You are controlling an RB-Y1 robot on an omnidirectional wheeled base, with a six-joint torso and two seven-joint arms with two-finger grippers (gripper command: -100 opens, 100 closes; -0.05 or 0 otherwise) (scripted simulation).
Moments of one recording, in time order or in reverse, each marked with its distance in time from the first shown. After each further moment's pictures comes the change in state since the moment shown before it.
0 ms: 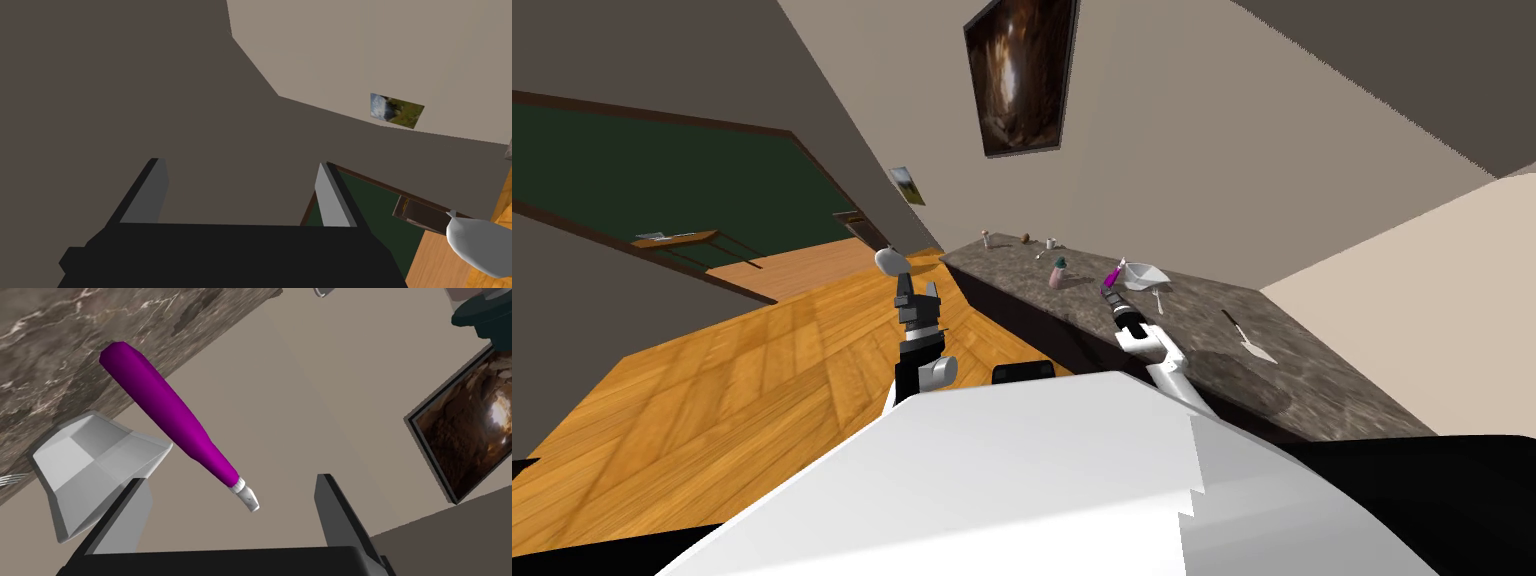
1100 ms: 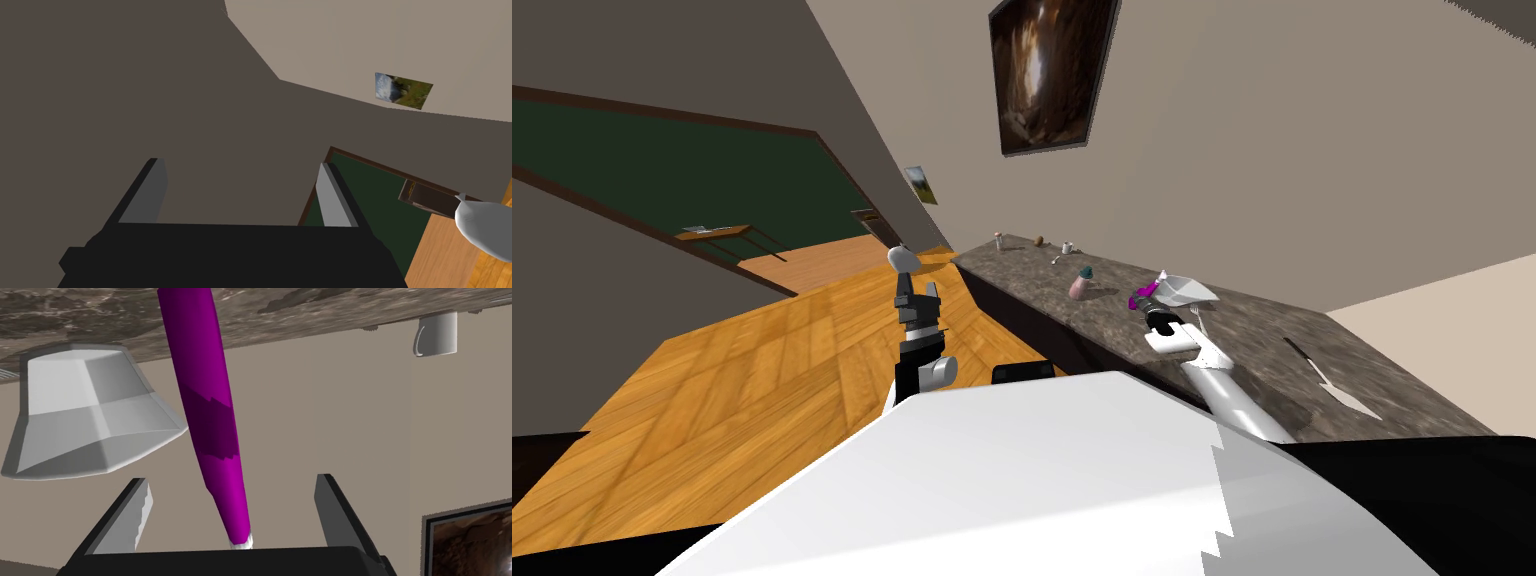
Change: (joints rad) left arm 0.000 0.000 0.000 0.000 0.000 0.000 0.000; right arm -0.007 -0.203 -0.101 0.232 0.075 0.116 0.157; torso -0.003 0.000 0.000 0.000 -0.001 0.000
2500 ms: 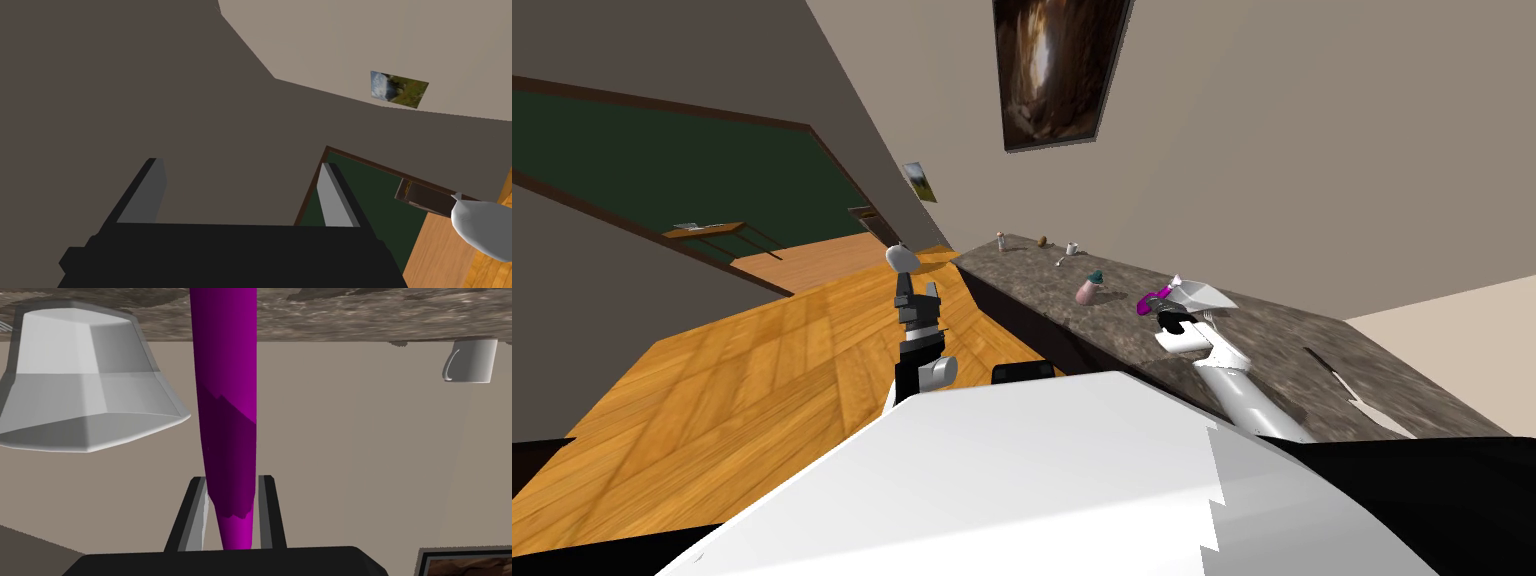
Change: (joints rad) left arm 0.000 0.000 0.000 0.000 0.000 0.000 0.000; right arm -0.007 -0.057 -0.032 0.069 0.024 0.028 0.058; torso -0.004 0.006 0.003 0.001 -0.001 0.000
